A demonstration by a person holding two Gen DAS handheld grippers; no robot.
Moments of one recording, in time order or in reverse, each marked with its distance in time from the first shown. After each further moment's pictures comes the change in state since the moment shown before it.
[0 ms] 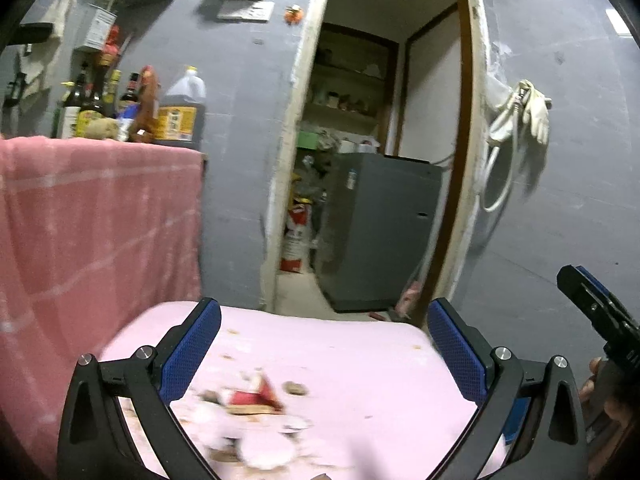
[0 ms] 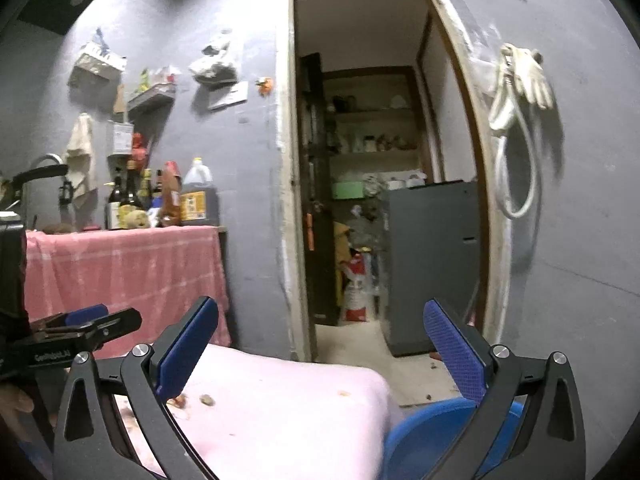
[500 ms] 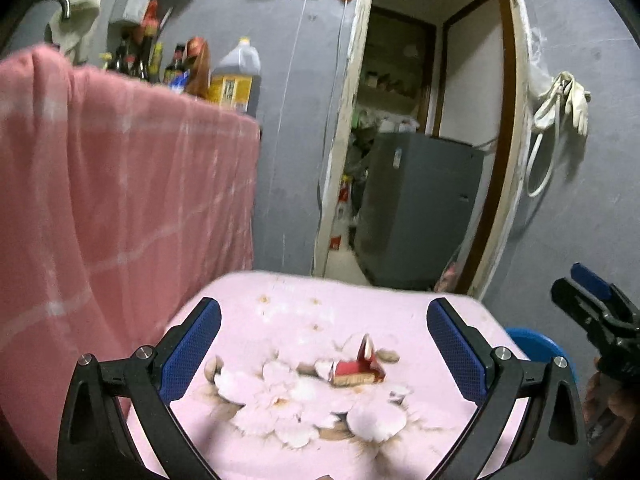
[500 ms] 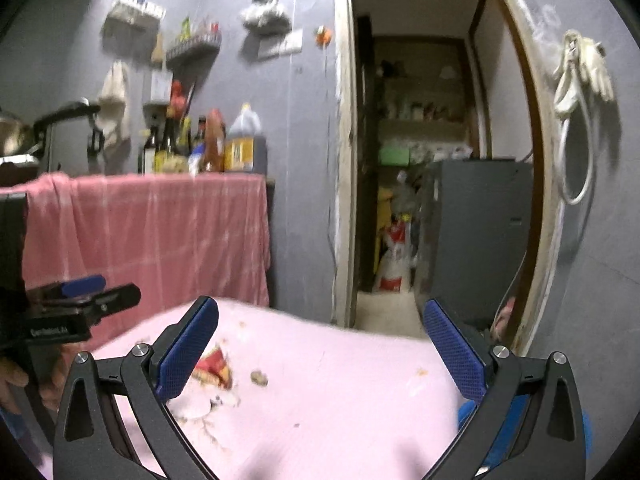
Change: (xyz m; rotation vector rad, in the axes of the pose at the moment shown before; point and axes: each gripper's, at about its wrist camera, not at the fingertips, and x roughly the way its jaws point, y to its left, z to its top) left arm 0.002 0.074 -0.027 -0.033 0.107 0.099; right arm 0.053 0.069 -0.032 -0.078 0.170 0.118
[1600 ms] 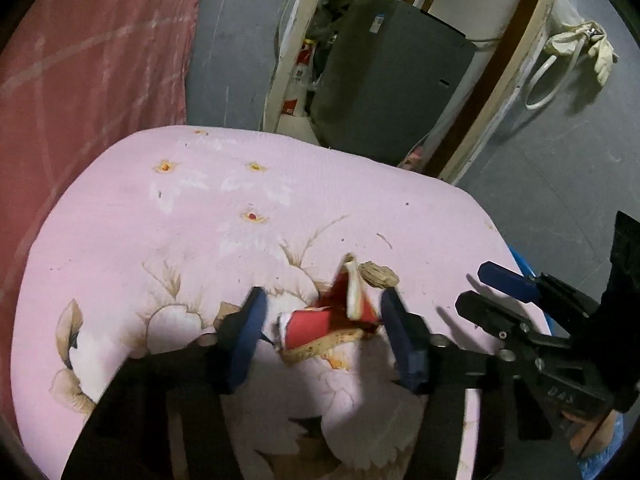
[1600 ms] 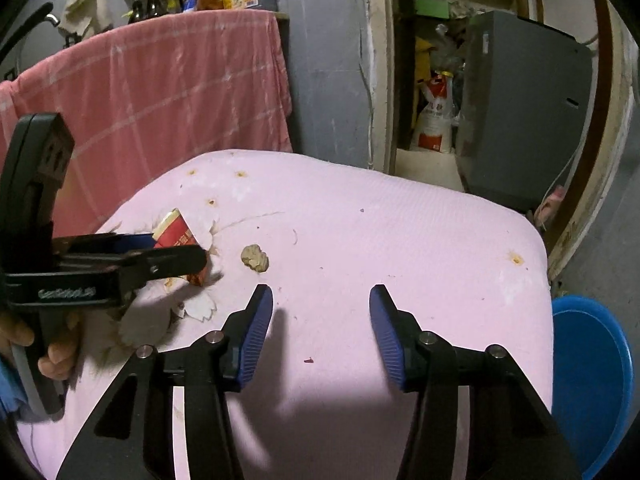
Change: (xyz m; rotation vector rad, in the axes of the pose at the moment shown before) left arm 0.120 -0.001 -0.028 -0.066 0.511 -0.184; right arm 0.109 -0.005 -0.065 0.024 0.543 0.134
